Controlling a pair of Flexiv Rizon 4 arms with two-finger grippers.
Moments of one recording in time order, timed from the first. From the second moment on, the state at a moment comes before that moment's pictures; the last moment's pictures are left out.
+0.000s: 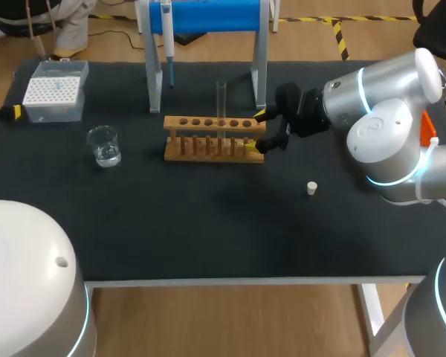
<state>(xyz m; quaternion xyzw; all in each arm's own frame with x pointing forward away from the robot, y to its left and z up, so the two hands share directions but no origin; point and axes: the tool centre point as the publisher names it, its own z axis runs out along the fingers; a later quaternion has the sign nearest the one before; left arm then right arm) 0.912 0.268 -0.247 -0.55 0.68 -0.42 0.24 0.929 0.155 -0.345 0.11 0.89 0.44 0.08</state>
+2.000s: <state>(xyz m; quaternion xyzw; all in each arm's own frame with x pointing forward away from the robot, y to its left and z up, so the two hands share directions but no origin) 1.088 0.248 -0.328 -0.61 0.69 -0.33 0.22 0.930 0.155 -0.345 0.11 0.89 0.44 0.08</state>
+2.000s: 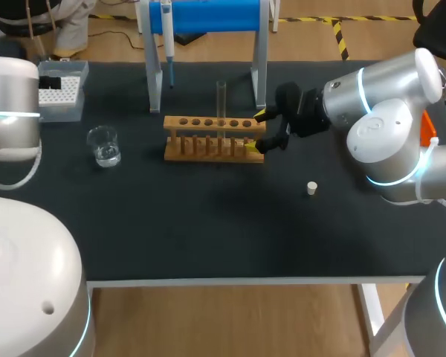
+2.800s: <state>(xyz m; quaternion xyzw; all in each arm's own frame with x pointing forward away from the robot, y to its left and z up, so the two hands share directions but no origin) 1.103 0.233 -0.338 -0.64 0.68 -0.28 0.24 0.930 0.155 -0.345 0.11 0.89 0.44 0.08</state>
